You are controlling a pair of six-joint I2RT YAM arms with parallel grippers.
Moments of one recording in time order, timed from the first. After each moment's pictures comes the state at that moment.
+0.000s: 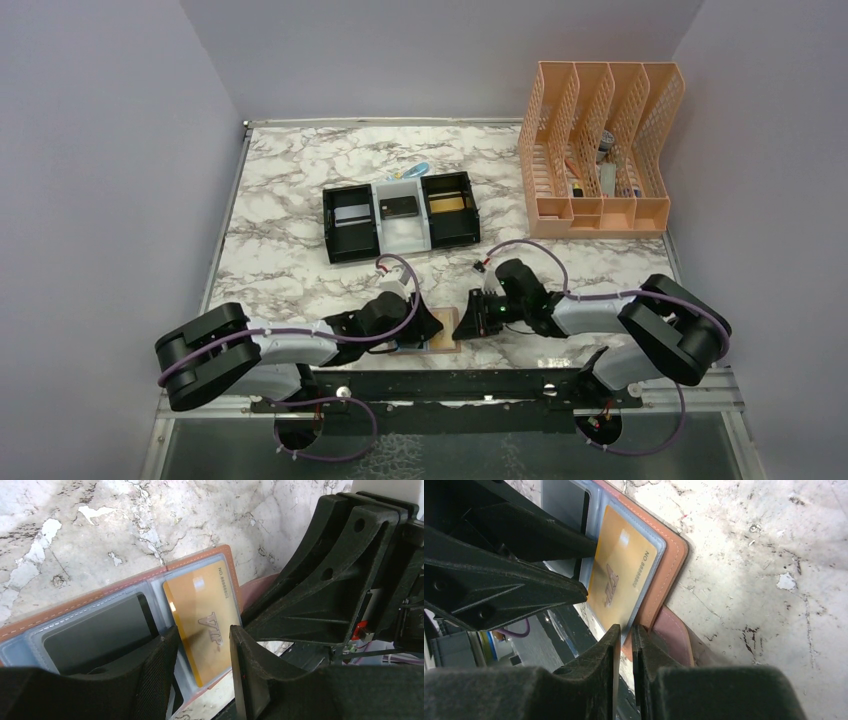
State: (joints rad) left arm -1.07 1.24 0.24 0.40 -0.12 -1.00; right arm 0.78 1.44 0.35 0.34 -0.51 0.72
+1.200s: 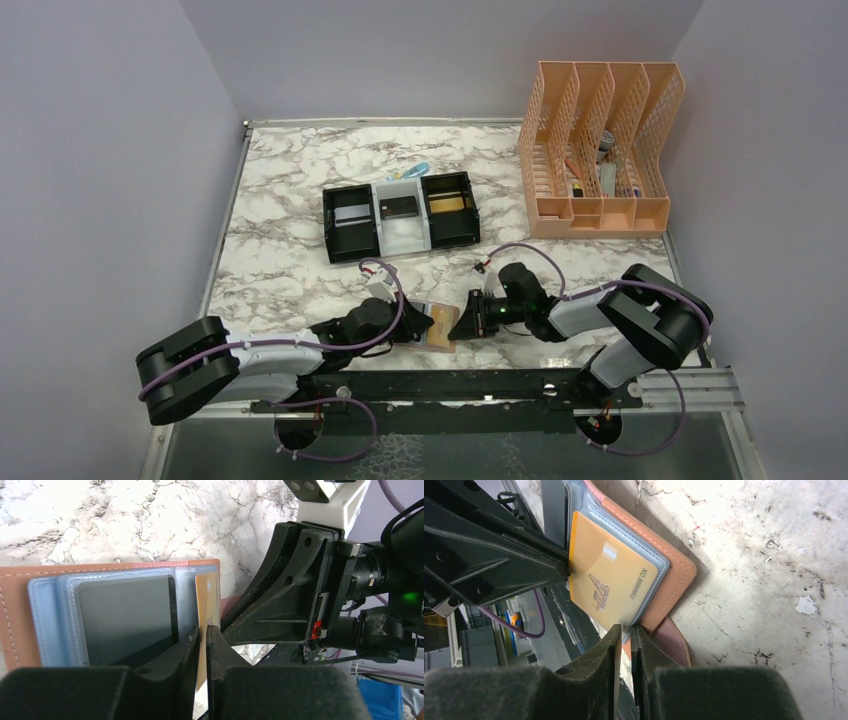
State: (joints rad) left arm -1.07 1.11 0.15 0.50 -0.17 -1.08; right arm 0.76 1.56 0.28 0.61 -0.58 0.79
